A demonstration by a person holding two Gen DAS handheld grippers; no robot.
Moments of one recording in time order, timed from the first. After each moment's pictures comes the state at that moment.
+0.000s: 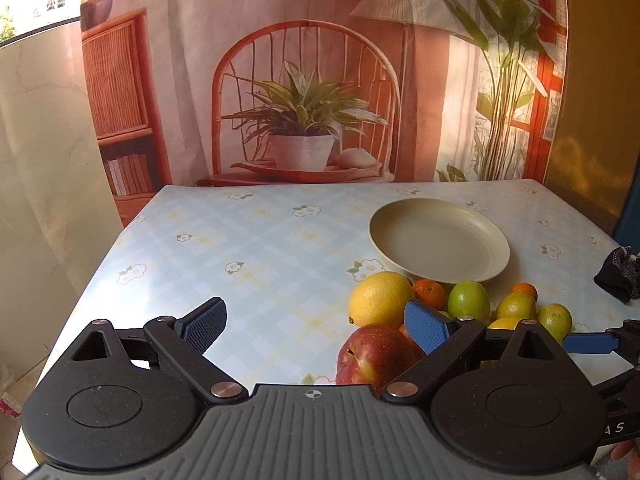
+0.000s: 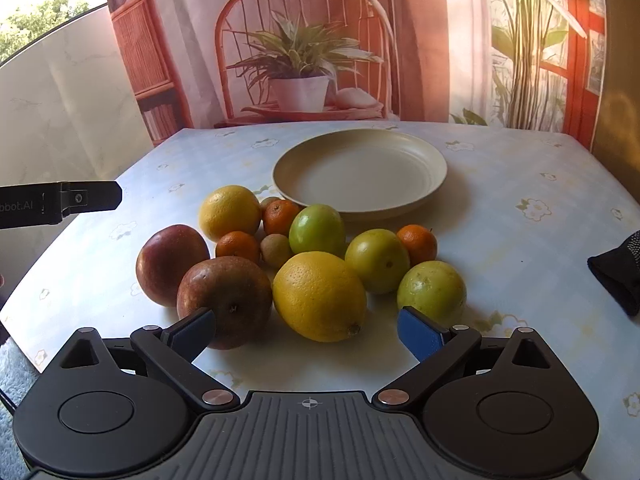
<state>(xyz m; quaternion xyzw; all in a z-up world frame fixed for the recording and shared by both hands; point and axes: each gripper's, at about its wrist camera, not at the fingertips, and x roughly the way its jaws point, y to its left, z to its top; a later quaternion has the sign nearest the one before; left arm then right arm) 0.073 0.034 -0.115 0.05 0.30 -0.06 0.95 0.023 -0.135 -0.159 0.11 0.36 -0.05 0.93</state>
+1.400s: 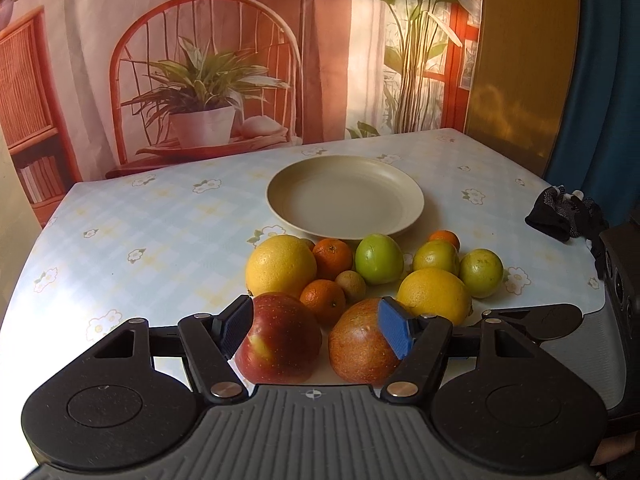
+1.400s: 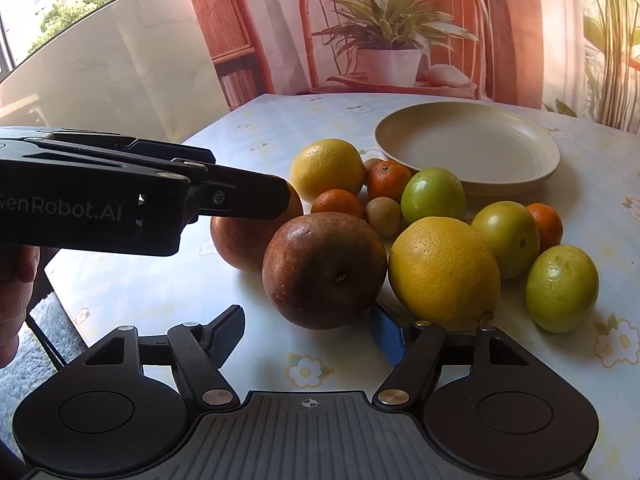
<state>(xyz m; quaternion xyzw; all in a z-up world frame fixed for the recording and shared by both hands) 0.078 -0.004 -0.140 0.08 0.33 -0.19 0.92 0.044 -0.108 -0.191 0.09 0.37 0.06 0.92</state>
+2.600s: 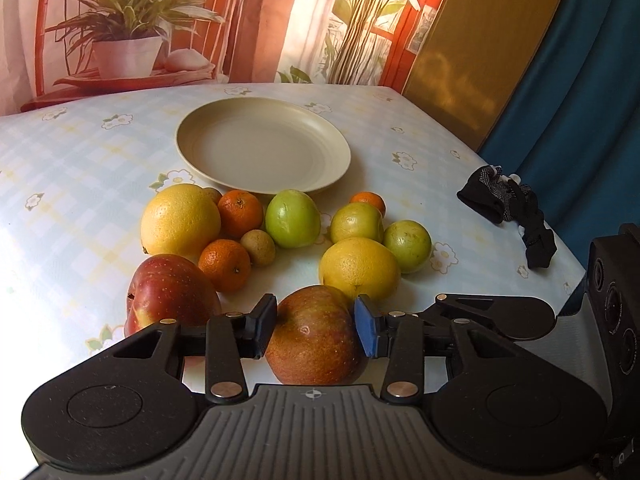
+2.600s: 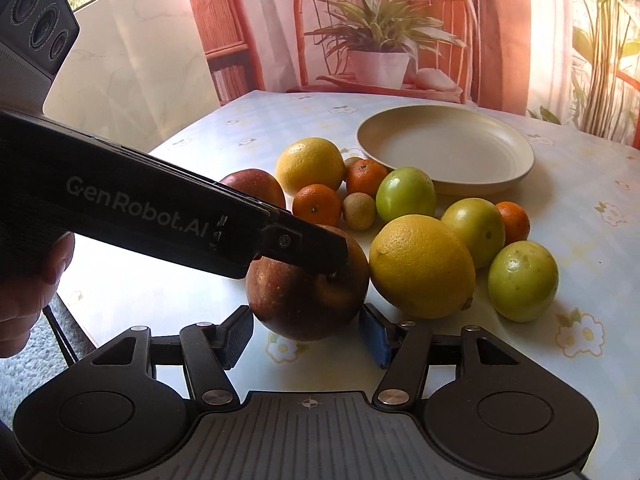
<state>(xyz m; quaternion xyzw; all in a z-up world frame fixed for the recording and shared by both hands) 0.102 -0.020 -0.166 0.00 0.43 -0.29 0.86 0.027 -0.112 -0.181 0.07 0.38 0.04 0.92</state>
